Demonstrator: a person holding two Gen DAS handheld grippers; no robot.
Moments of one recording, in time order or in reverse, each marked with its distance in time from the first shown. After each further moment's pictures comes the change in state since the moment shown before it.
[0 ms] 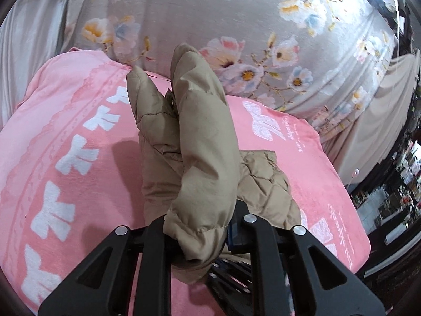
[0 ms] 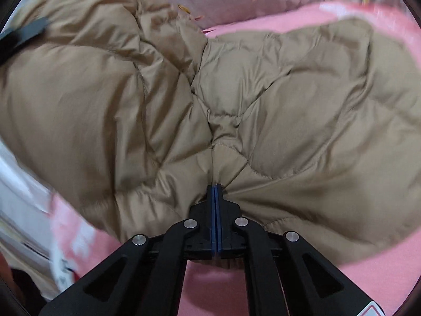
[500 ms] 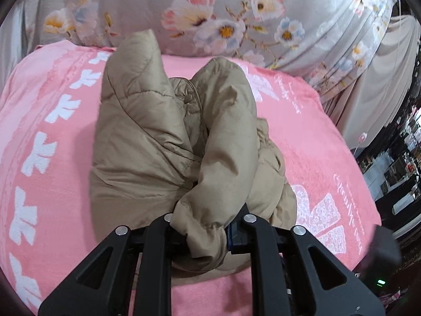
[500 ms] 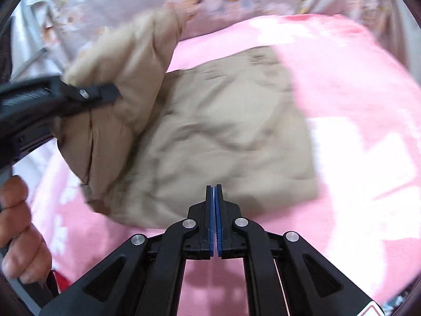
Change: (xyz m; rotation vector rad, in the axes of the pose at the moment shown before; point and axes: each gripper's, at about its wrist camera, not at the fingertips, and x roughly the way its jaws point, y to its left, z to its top) left arm 0.100 -0.071 -0.009 0.100 0.203 0.030; right arm -0.132 -0.053 0.004 0.060 -0.056 -0.376
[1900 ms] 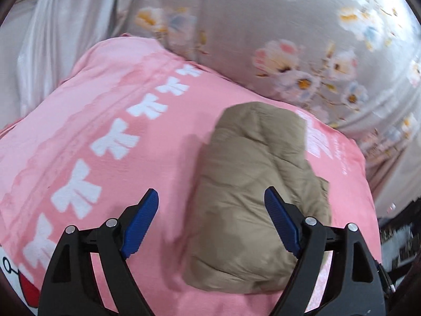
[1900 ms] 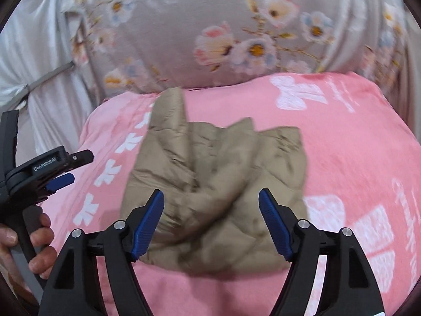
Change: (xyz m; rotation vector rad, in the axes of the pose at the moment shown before) left arm -0.072 0.095 -0.003 -0.342 -0.174 0.259; right arm -0.046 0.048 0.056 -0.179 -0.198 0.081
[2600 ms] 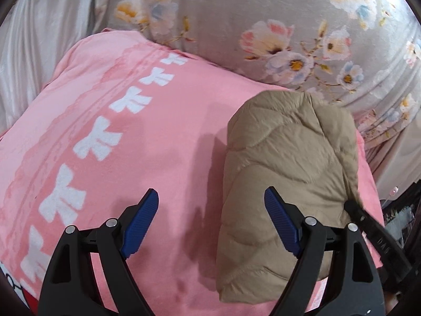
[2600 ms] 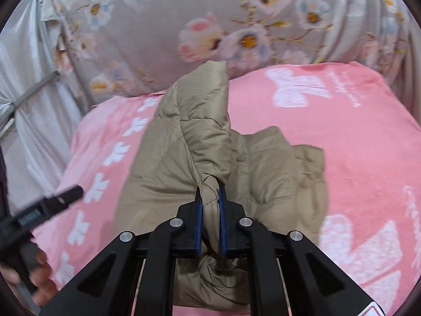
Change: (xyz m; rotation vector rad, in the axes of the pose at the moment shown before) left arm 0.030 -0.036 0.000 0.102 0.062 -0.059; right arm 0.043 -0.053 0.027 0.100 0.022 -0.028
